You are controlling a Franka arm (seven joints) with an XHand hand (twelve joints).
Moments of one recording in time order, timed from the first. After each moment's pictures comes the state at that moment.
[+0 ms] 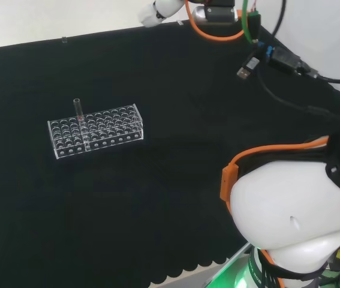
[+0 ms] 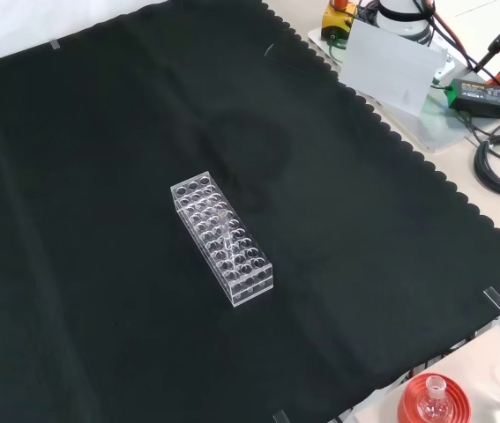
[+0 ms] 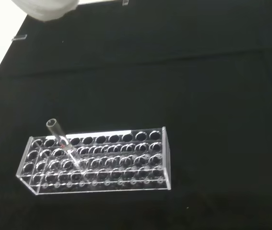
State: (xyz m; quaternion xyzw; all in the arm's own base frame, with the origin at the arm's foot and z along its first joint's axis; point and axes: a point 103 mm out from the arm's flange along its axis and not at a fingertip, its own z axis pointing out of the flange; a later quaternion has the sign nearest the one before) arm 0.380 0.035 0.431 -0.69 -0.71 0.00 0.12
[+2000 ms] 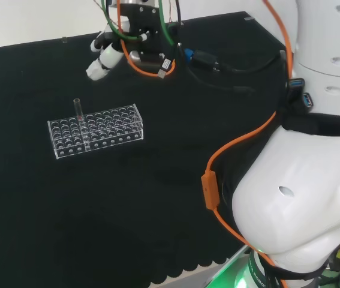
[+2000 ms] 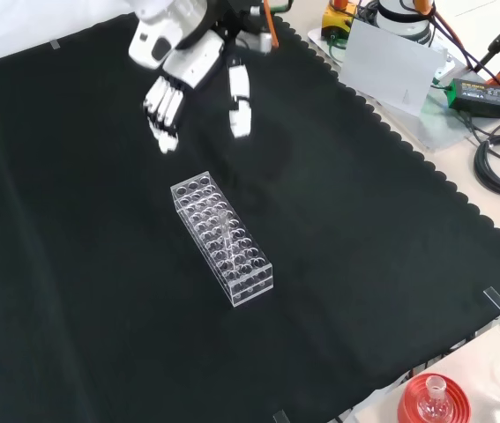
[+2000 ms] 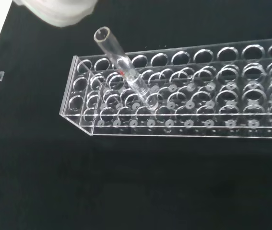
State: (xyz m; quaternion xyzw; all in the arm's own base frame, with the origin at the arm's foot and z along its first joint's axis) arm 0.488 0.136 0.279 -0.62 -0.74 0.07 0.26
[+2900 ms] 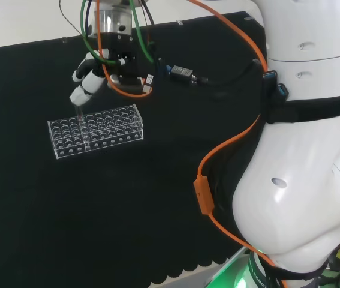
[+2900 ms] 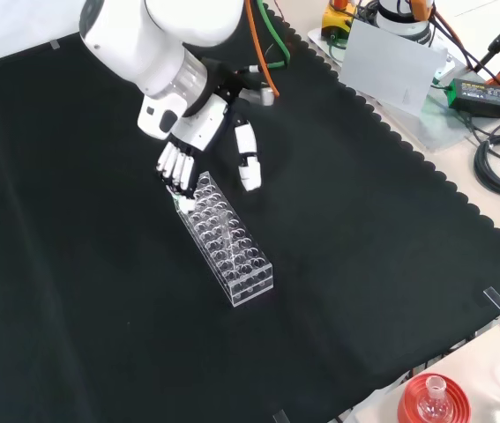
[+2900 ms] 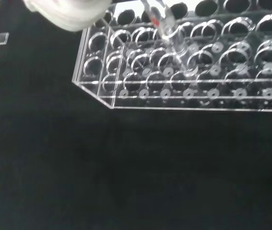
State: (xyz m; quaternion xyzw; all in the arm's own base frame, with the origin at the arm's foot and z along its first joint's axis) arm 0.504 0.185 0.212 -0.59 -0.75 0.09 0.30
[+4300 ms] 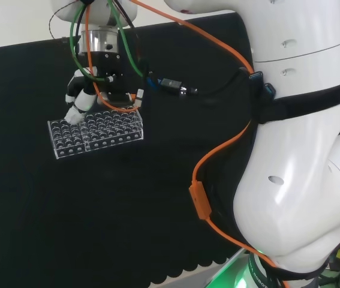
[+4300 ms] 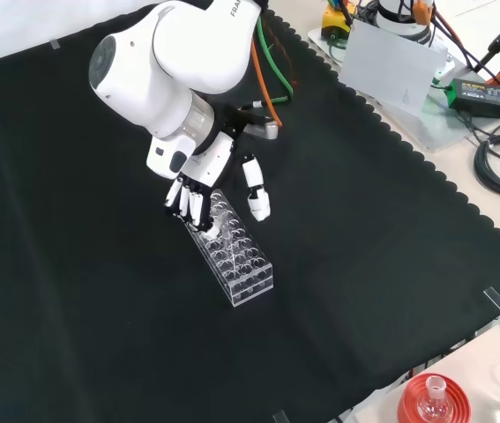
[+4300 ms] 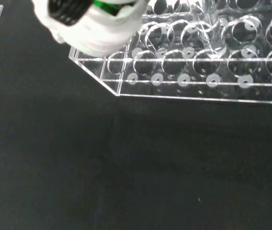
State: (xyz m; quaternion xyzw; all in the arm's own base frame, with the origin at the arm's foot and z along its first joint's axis) arm 0.516 0.214 0.169 -0.57 -0.76 0.09 0.30
